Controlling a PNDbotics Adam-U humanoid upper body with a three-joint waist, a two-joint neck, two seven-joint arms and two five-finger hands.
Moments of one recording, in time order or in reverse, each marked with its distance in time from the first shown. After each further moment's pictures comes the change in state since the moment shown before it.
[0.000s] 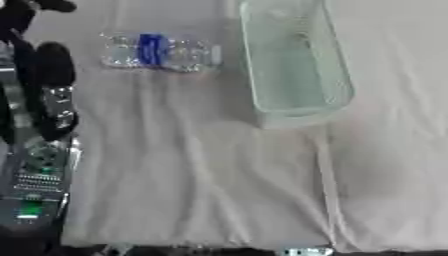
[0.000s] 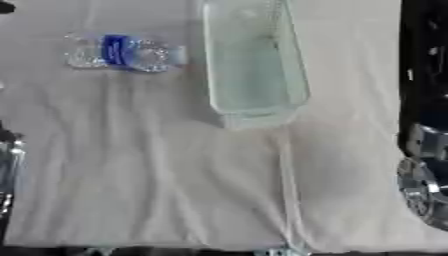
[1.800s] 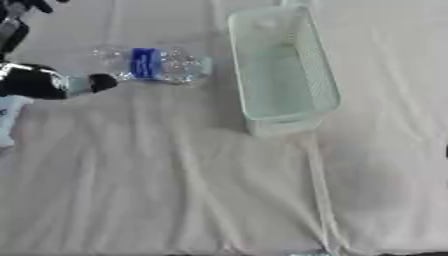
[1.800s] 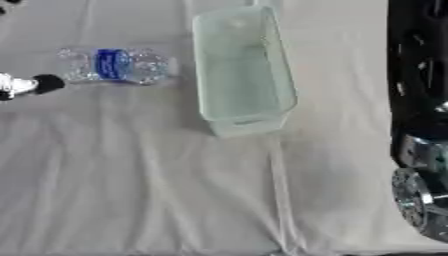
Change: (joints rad) left arm -0.188 0.515 -0.008 0.282 0.053 0.136 -0.547; right arm 0.011 0.027 0.015 0.004 -0.065 -0.011 0.076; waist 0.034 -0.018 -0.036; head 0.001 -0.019
